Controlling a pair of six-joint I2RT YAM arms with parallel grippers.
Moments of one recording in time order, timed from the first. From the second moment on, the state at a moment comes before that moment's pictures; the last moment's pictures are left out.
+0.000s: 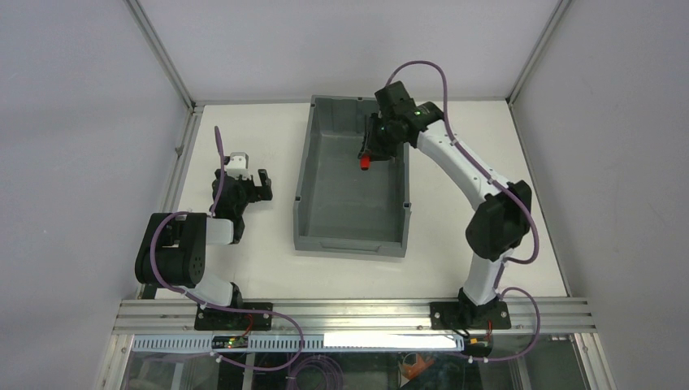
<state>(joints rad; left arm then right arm) -0.01 1.54 0.38 0.84 -0.01 -0.05 0.55 1.83 1.80 -0.93 -0.10 0.66</state>
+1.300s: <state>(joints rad) -0.01 1.54 0.38 0.84 -0.01 -0.05 0.65 2.28 1.93 -1.00 0.10 0.75</state>
